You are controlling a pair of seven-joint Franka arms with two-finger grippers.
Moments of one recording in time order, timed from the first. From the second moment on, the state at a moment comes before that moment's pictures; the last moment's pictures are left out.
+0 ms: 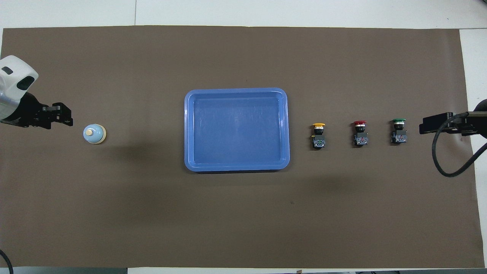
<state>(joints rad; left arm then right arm) 0.09 0.09 -0.07 -1.79 0.01 1.80 -0.04 -0.13 -0.11 0.07 -1.79 0.03 1.67 0.00</state>
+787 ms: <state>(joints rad) 0.09 -0.09 -0.07 -1.78 0.01 1.57 -0.04 -0.13 -0.11 0.07 -1.79 0.03 1.67 0.00</state>
